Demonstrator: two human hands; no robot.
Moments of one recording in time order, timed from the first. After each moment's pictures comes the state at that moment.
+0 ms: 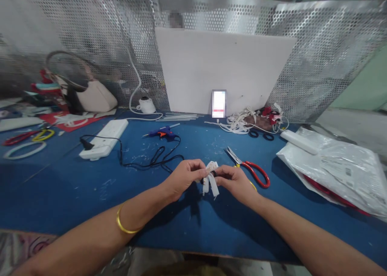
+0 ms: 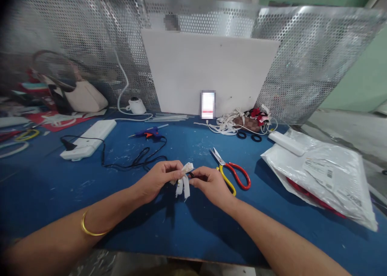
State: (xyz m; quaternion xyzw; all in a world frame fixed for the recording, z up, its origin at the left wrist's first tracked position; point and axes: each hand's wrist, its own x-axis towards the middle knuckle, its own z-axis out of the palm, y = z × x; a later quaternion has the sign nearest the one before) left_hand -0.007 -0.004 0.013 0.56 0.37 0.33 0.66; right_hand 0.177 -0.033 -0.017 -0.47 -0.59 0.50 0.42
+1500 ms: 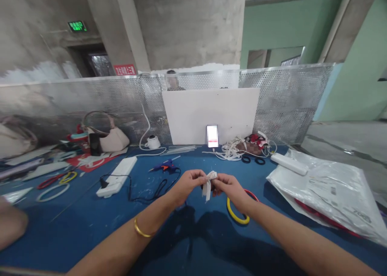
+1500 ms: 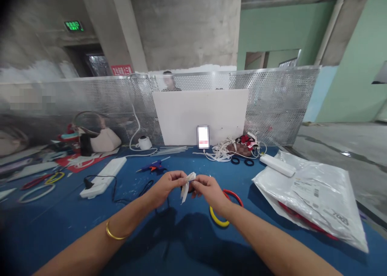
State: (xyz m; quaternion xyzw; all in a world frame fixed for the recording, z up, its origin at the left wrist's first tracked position) left_hand 0.016 0.022 0.061 0.64 0.34 0.34 0.60; right_hand 0.188 -0.015 0.037 -0.37 -0.58 0.53 0.49
